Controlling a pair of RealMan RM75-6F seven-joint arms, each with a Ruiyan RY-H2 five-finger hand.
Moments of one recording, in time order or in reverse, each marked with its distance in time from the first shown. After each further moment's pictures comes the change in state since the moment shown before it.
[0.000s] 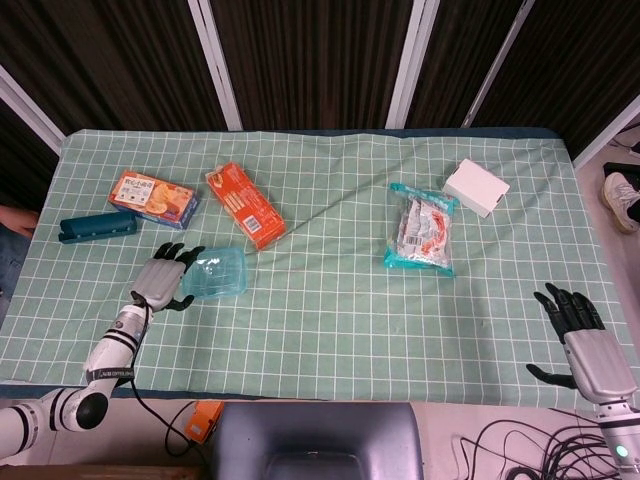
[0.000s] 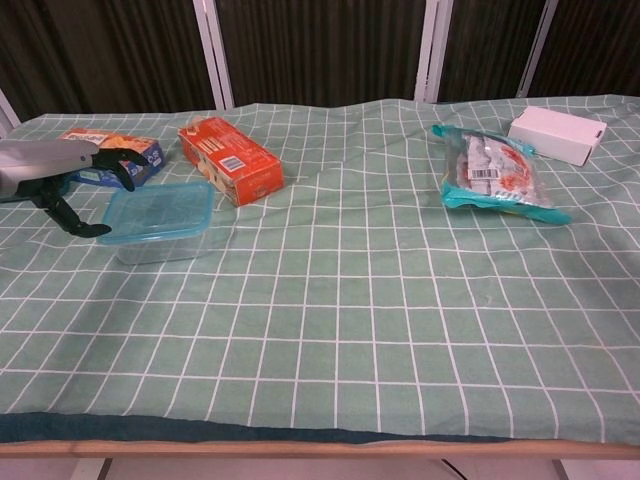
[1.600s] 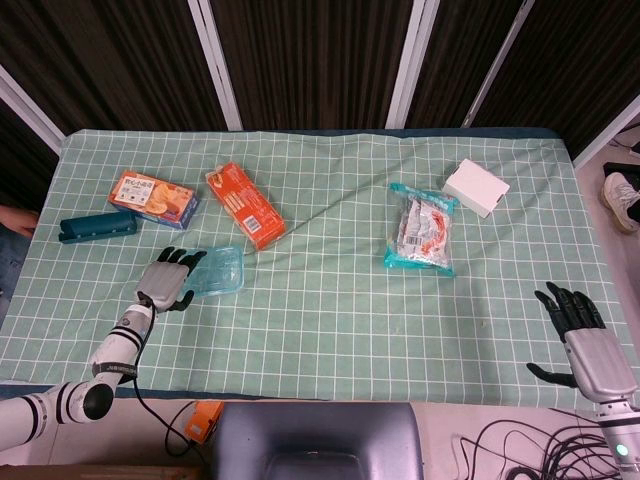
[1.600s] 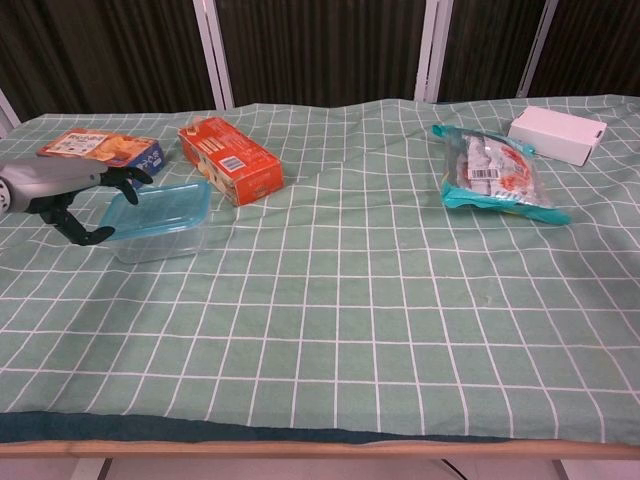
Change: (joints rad) left arm -0.069 -0.008 0.065 0.019 -0.127 -0.081 0.059; right arm 0.000 0.002 0.003 -0.003 0.007 -0.004 0.001
